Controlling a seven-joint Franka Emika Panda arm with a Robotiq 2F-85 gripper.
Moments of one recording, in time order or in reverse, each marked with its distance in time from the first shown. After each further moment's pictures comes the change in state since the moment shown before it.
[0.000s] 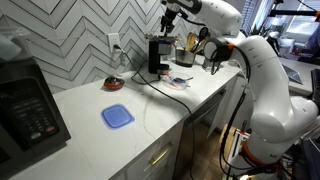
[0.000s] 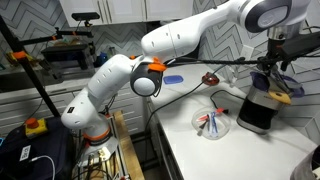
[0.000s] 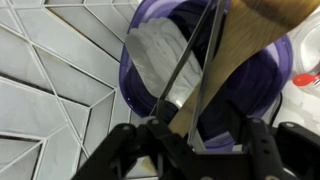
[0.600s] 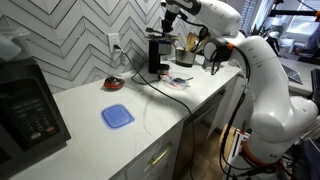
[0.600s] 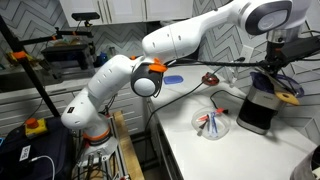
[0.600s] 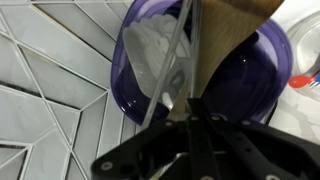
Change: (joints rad) arm 0.001 0.007 -0.001 -0.009 0.000 -0.012 -0.013
